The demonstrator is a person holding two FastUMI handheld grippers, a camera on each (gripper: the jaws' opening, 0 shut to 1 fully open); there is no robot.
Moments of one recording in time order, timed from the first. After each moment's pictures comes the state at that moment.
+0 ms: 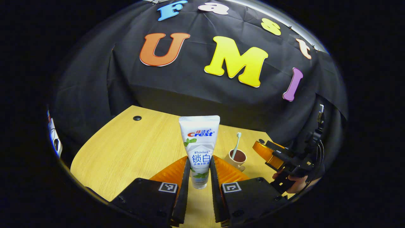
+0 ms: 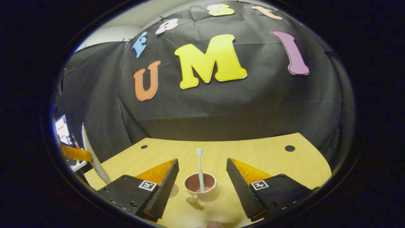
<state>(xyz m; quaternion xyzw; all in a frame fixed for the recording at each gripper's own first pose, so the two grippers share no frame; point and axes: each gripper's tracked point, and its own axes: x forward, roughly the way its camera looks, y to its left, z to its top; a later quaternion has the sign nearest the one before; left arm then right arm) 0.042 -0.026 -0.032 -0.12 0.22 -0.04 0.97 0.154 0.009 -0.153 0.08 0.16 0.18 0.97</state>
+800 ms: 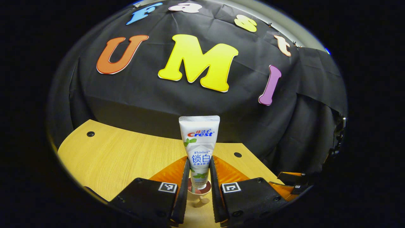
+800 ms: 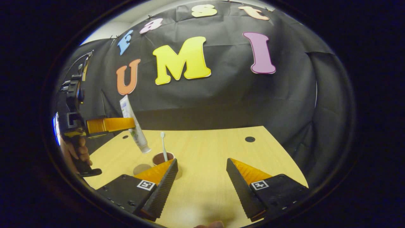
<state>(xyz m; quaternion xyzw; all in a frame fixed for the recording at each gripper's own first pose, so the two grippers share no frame) 0.152 -0.162 -0.033 -0.10 0.15 -0.15 0.97 0.098 -0.111 -0.162 0.06 0.20 0.09 0.97</state>
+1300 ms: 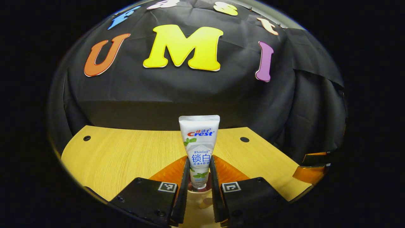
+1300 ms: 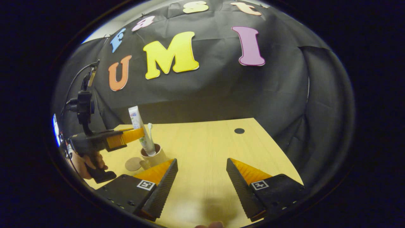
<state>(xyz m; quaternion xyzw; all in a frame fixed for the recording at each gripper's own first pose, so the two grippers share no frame) 0.164 -0.196 -0.104 -0.02 0.18 -0.16 0.97 0.091 -0.145 -0.182 0.06 0.23 0.07 0.97</state>
